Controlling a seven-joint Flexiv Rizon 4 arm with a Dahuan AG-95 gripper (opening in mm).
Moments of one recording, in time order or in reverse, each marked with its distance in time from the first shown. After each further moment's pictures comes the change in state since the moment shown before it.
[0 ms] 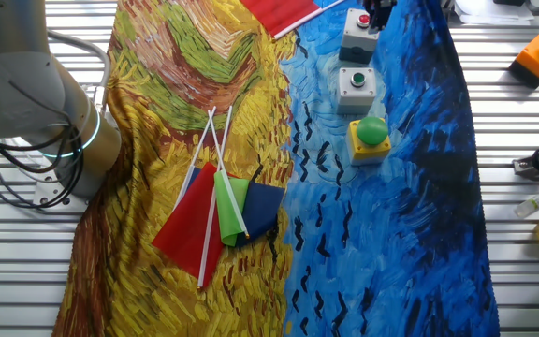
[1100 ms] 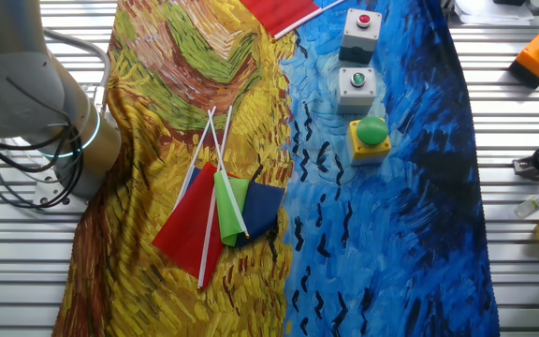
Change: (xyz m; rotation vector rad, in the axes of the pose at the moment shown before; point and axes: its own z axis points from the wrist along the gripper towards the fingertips) arm 0.009 0.008 -0.058 0.024 0.105 -0.079
